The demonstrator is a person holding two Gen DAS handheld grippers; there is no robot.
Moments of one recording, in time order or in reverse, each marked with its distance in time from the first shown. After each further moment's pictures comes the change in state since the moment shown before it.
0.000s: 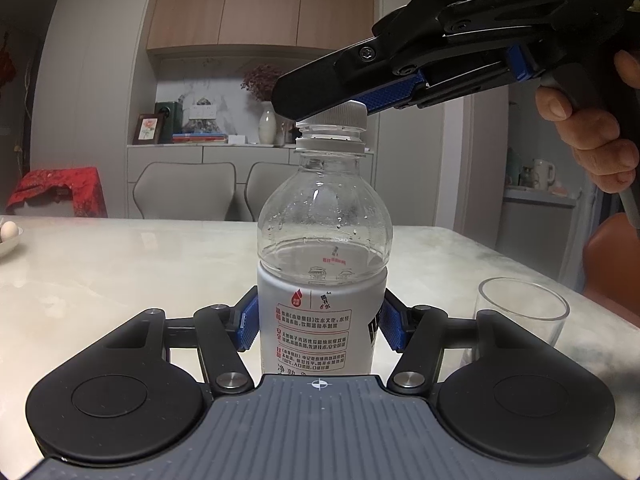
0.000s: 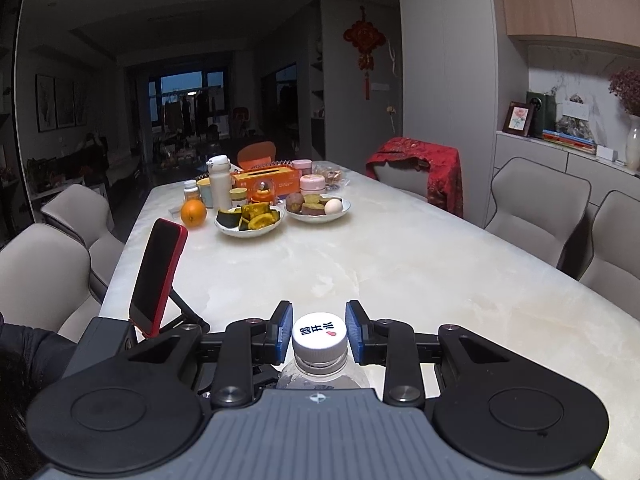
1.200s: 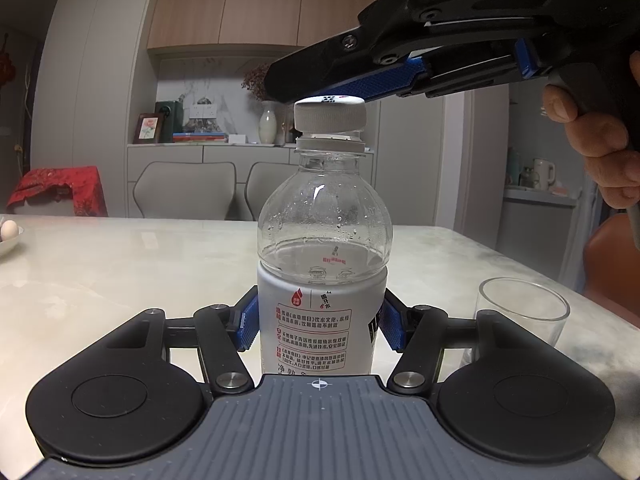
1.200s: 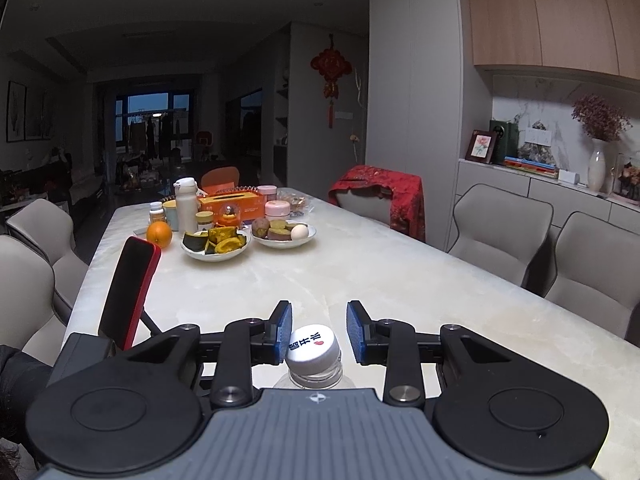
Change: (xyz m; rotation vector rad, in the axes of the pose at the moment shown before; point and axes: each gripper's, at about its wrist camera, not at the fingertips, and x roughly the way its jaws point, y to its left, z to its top) left arm -0.002 0.009 0.002 -0.004 0.001 -0.004; right arm 0.001 0.019 -0.005 0.003 -0.100 -0.136
